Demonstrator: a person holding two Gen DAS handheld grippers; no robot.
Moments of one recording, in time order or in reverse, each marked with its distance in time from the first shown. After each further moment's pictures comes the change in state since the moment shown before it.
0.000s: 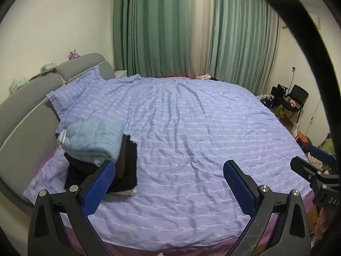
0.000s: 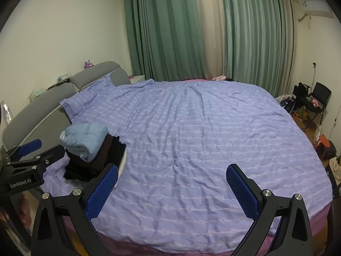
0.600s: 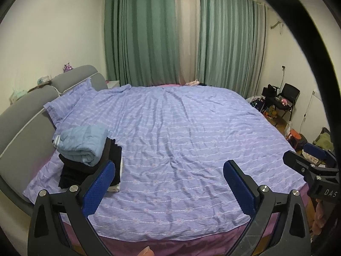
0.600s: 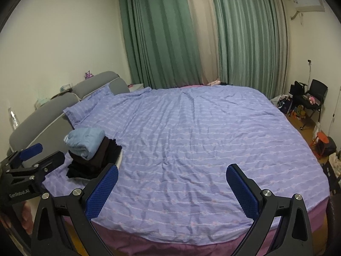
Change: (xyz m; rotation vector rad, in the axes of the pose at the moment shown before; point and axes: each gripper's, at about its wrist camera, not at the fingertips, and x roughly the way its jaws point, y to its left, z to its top) left arm -0.061 -0.088 -0.019 0.062 -0.062 -0.021; right arm -0.071 -0.072 -0.025 0.040 -0.057 0.019
